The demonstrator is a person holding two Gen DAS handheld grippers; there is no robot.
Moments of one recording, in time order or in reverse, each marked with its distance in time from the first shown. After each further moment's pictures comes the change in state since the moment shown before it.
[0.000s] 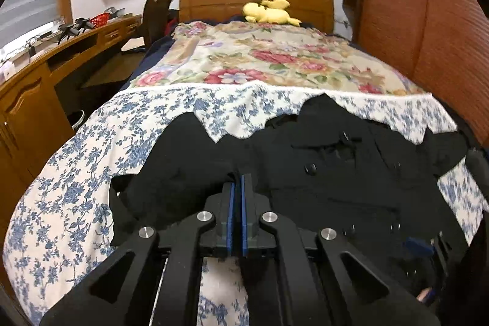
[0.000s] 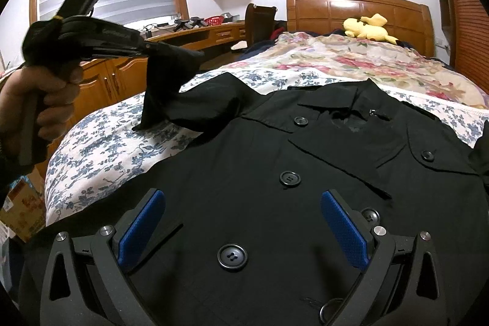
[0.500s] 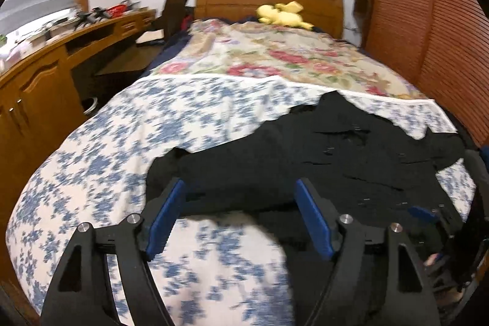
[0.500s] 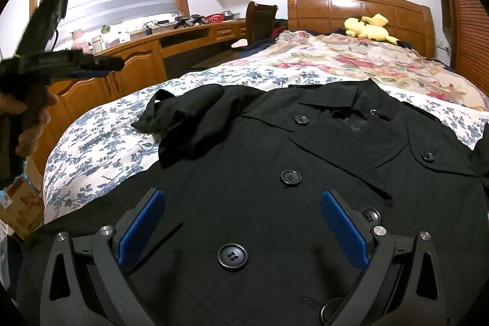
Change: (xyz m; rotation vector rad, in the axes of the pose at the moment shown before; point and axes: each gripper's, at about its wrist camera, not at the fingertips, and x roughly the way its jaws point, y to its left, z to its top) left arm -0.031 0.062 -0.041 -0.075 -0.010 0.021; right arm 0.002 0.001 0.002 -0.010 0.010 -0.004
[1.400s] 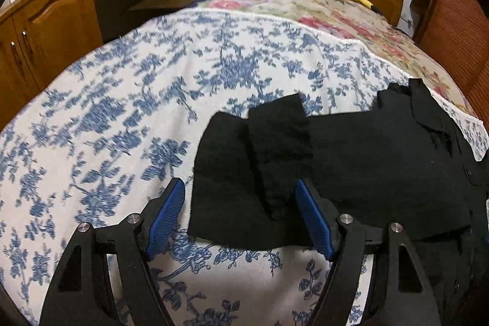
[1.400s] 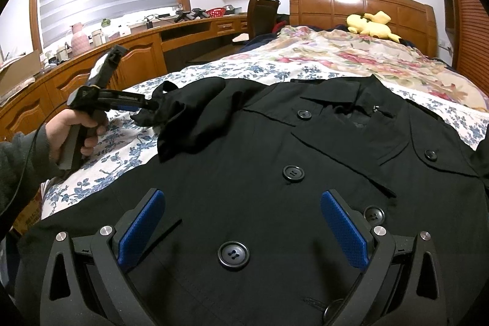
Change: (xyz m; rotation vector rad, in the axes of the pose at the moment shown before) left arm 0.146 0.100 -0.023 -0.185 0.197 0.079; right arm 0.001 0.001 0.000 -0.014 0.026 0.001
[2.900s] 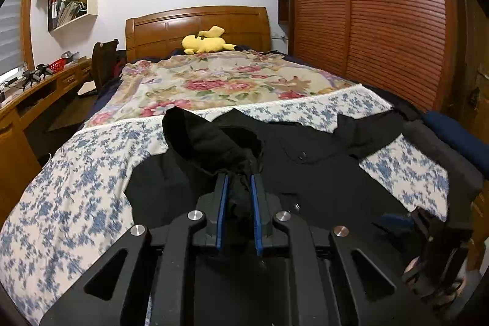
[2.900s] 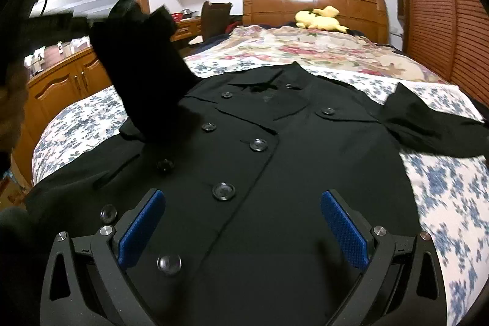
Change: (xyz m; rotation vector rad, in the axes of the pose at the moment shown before) left arm -0.224 -0.253 -0.091 0.432 -0.325 -0.283; right arm -0.104 -0.025 -0.040 0.091 0.012 -0.183
